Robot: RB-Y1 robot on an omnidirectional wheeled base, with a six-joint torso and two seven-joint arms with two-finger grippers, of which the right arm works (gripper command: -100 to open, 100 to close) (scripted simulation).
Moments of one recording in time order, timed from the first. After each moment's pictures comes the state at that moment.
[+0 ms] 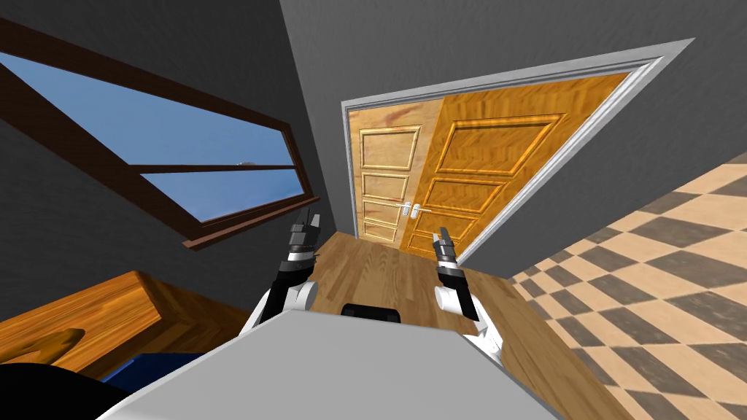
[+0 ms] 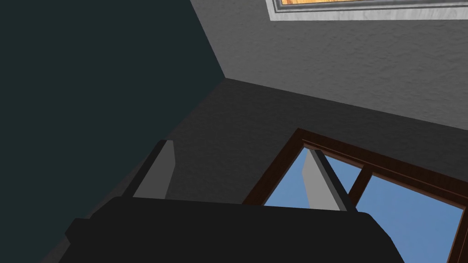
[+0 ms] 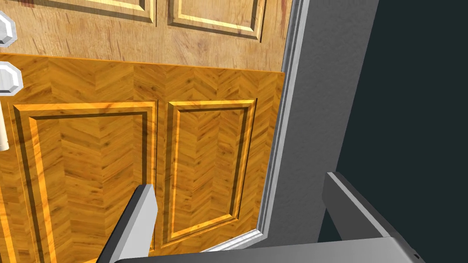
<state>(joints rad) 0.25 -0.18 -0.12 -1.76 -0.04 -0.54 0.01</state>
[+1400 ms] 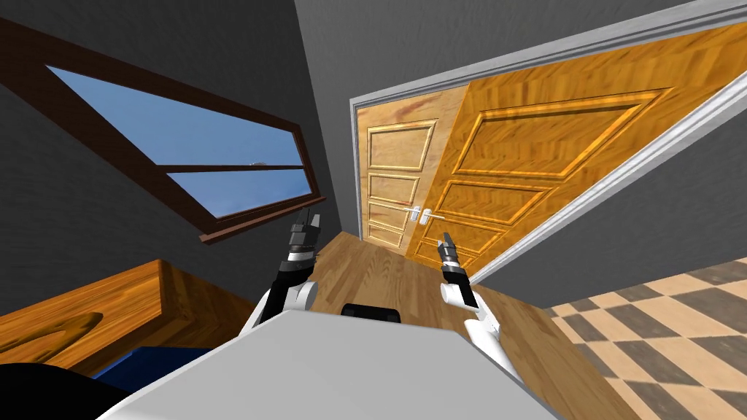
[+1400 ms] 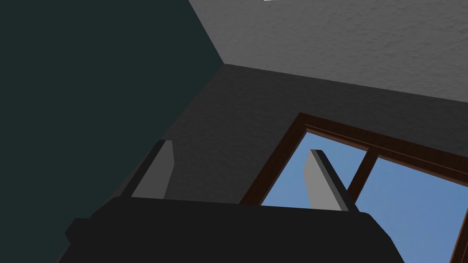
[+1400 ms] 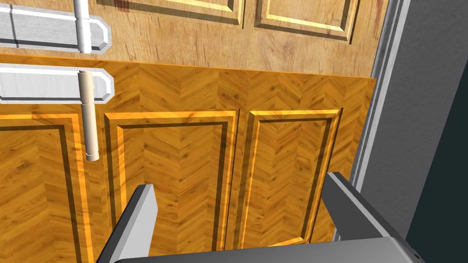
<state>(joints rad) 0.09 -0.28 -0.20 -1.39 -0.10 -0.54 -0.03</state>
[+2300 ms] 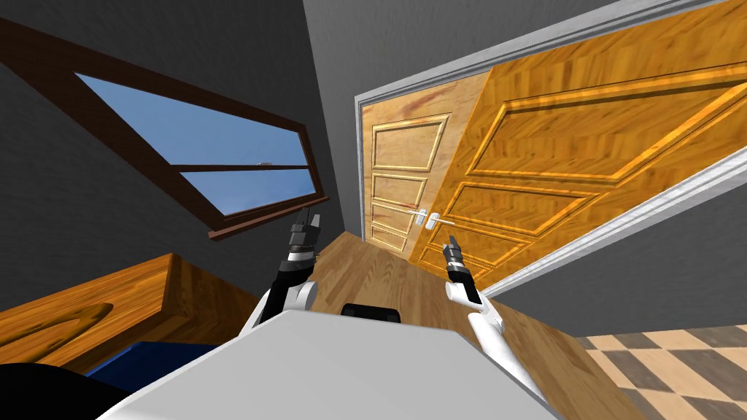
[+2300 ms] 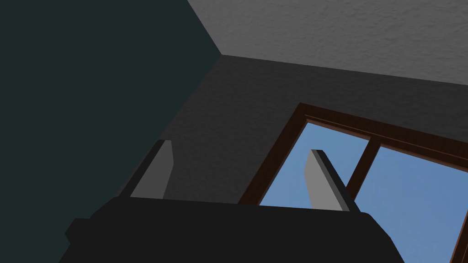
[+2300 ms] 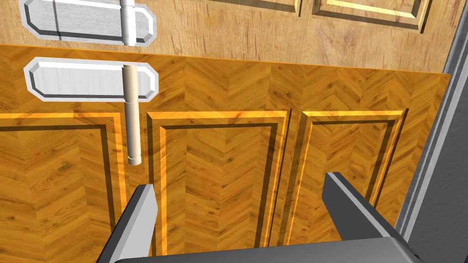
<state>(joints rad) 0.00 -0.34 -0.24 -1.17 -0.15 -0.54 -0.06</state>
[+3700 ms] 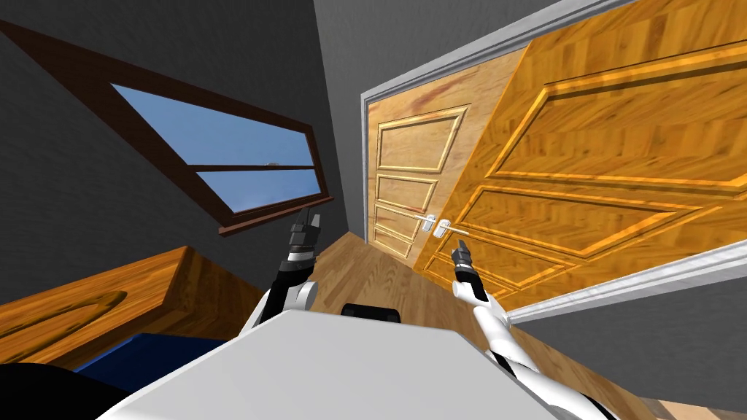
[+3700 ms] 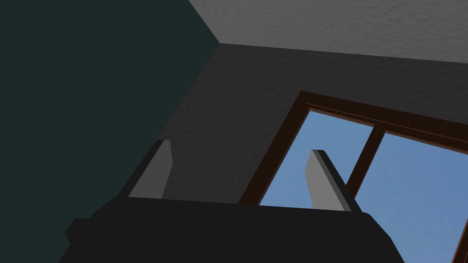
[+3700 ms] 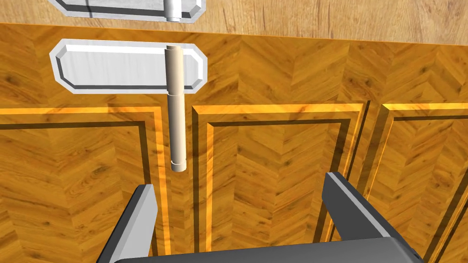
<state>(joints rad) -0.13 -0.42 -0.31 -0.87 -0.21 -0.54 -0.09</state>
